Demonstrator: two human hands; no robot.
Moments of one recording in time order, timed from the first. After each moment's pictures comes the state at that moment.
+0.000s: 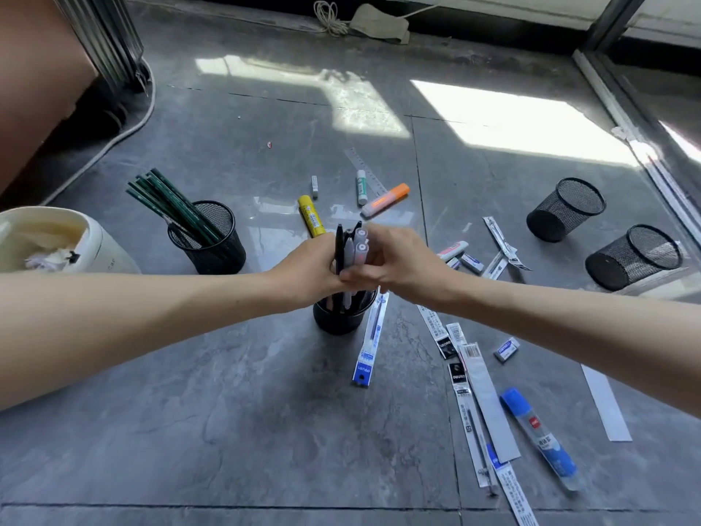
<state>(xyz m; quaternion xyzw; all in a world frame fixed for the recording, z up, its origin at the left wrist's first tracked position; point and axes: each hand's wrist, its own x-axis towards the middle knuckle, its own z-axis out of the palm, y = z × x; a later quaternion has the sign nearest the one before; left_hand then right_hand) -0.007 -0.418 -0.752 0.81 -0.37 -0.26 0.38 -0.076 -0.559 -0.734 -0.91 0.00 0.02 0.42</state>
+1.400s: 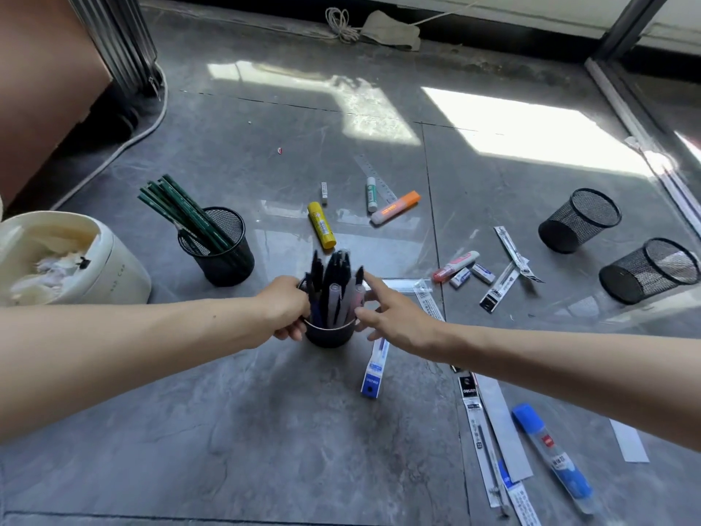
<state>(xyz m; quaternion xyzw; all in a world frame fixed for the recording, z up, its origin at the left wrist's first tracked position) 0.000 -0.383 -0.786 0.83 -0.01 -0.42 0.37 -0.091 -0.541 -0.789 -0.84 0.15 0.18 0.50</state>
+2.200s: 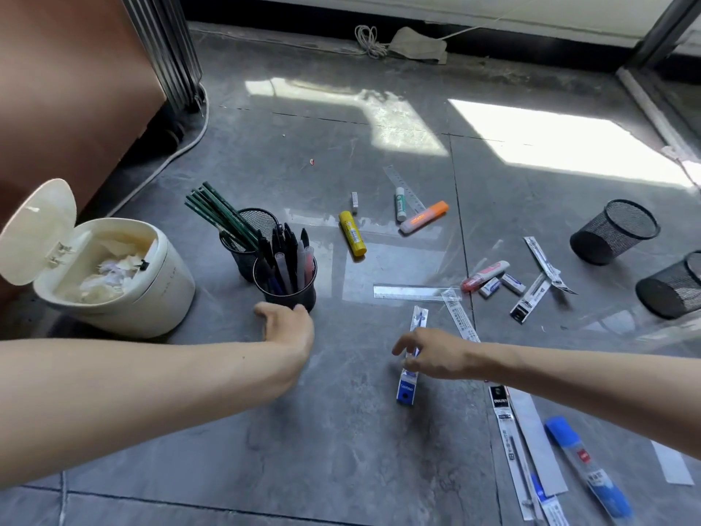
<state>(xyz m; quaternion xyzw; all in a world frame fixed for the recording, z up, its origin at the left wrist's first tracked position) -0.014 -0.360 -0.828 0.82 0.27 -0.22 0.46 -0.102 -0.552 -0.811 -0.90 0.08 0.37 0.24</state>
